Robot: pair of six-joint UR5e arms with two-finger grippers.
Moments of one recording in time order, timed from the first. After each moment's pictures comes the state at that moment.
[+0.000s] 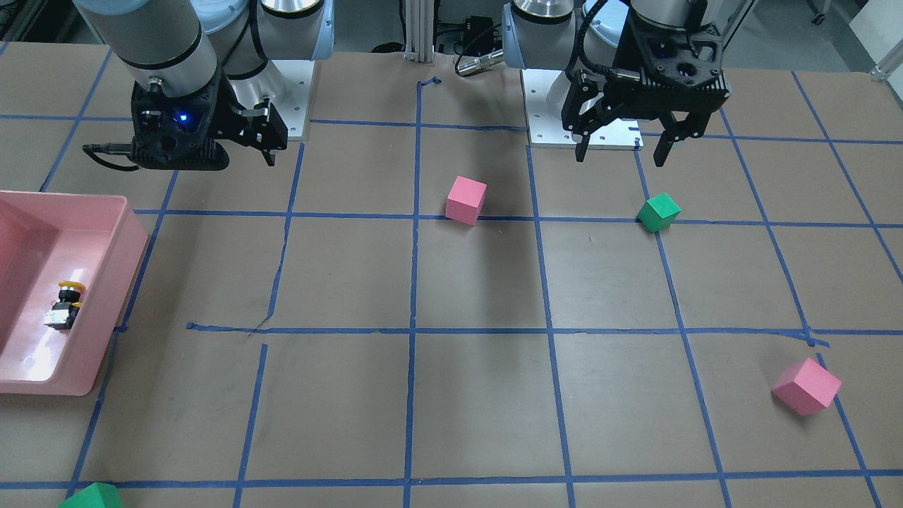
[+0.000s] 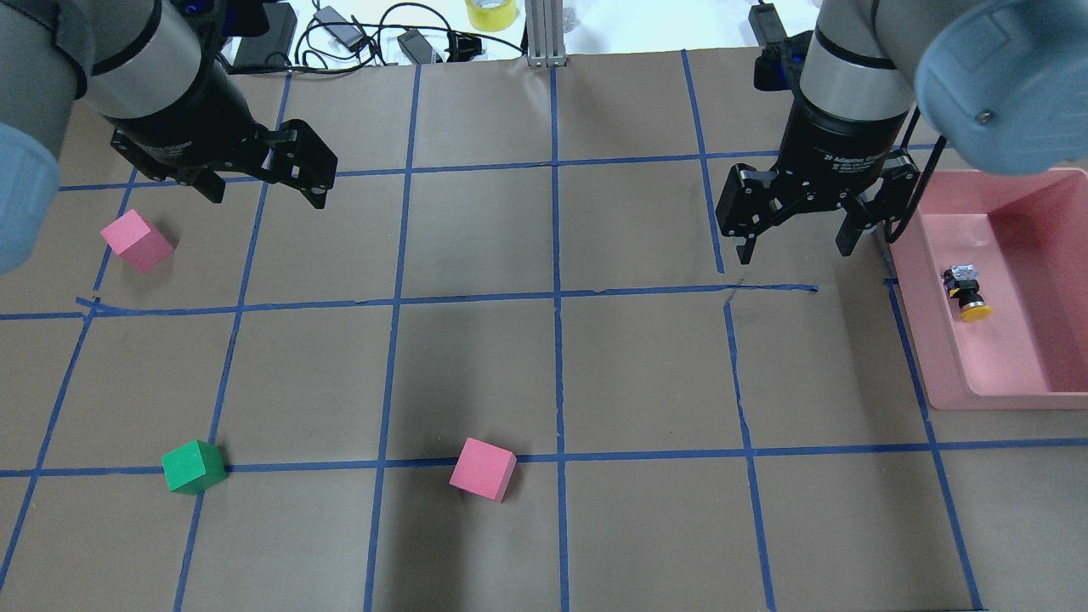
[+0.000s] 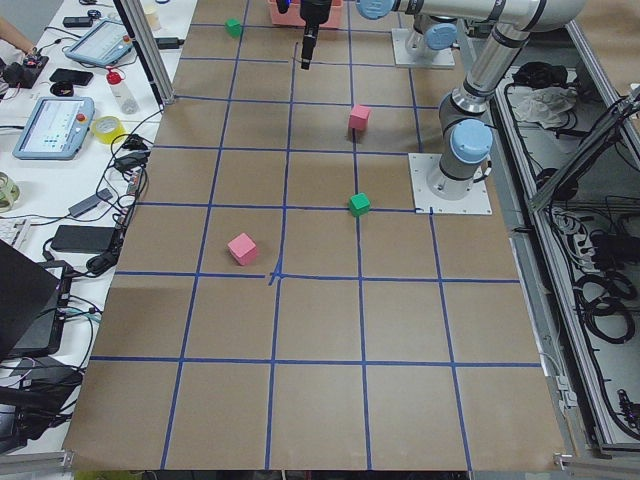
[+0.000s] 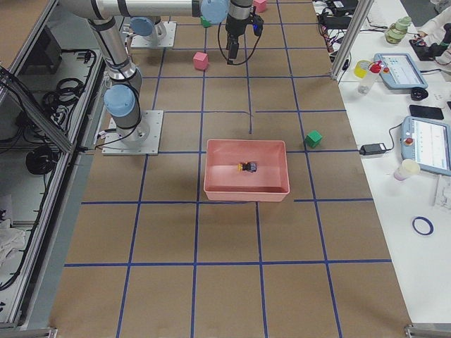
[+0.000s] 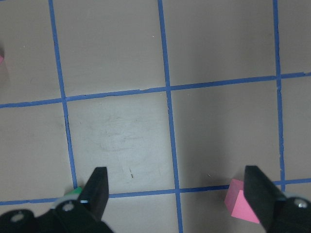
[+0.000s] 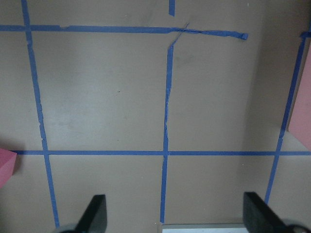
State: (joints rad) left arm -1.60 -1.46 -1.62 -1.48 1.62 0.06; right arm 1.62 -1.57 1.59 -1.41 -1.60 0.02
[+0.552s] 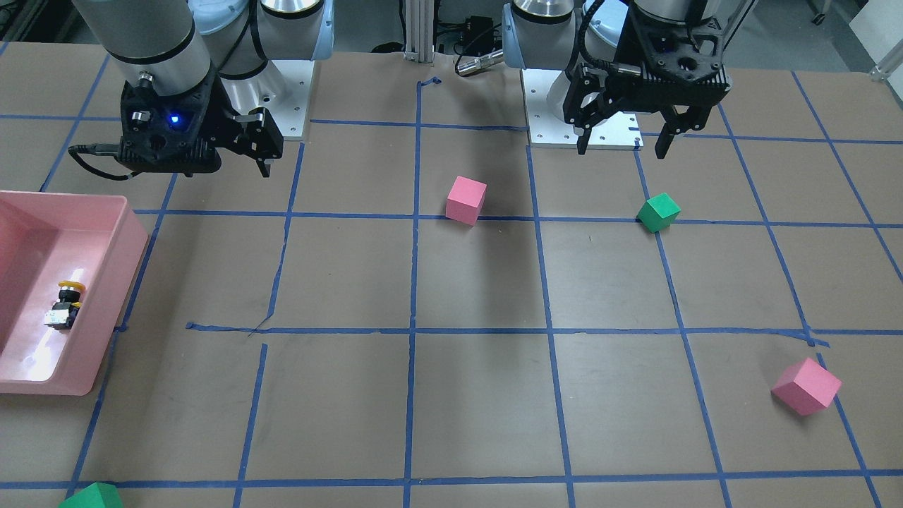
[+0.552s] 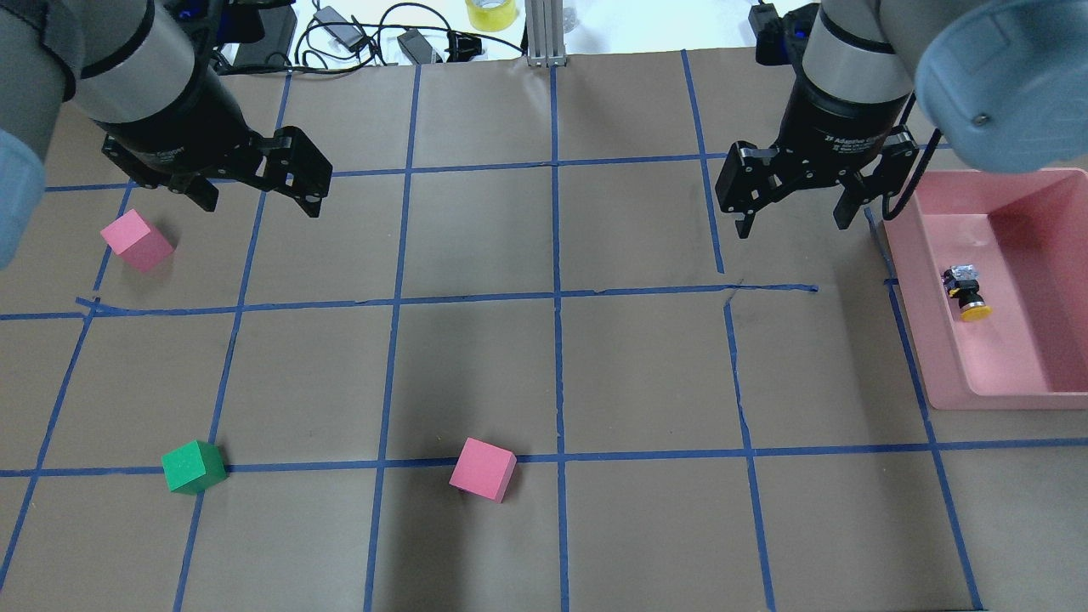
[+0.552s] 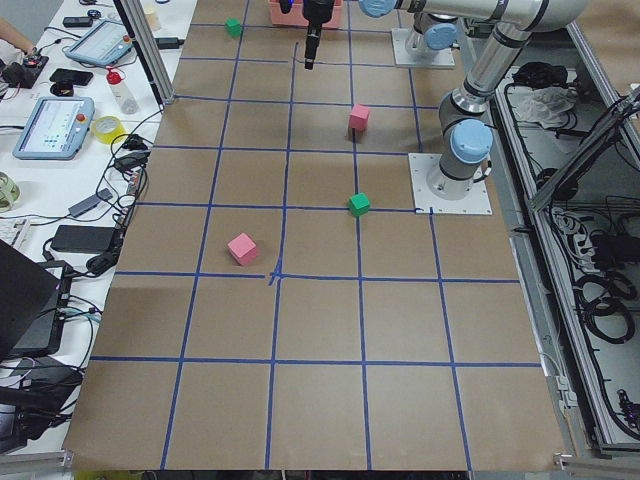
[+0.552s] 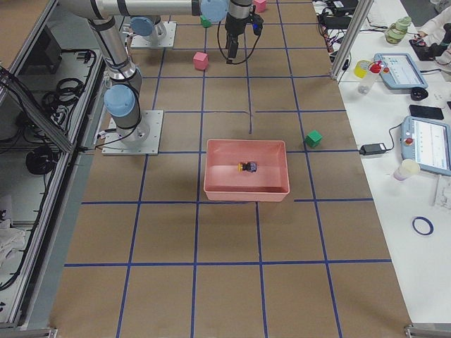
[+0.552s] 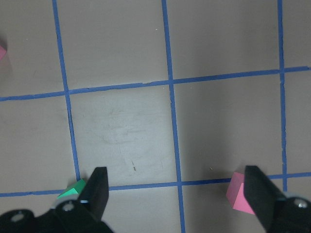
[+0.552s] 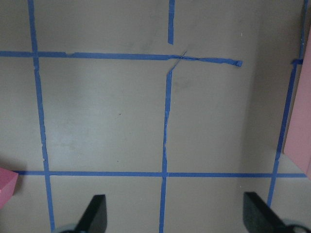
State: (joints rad) left arm -1.60 -1.45 -1.61 -1.52 1.62 0.06; right arm 1.61 -1.56 1.58 -1.51 -1.61 0.01
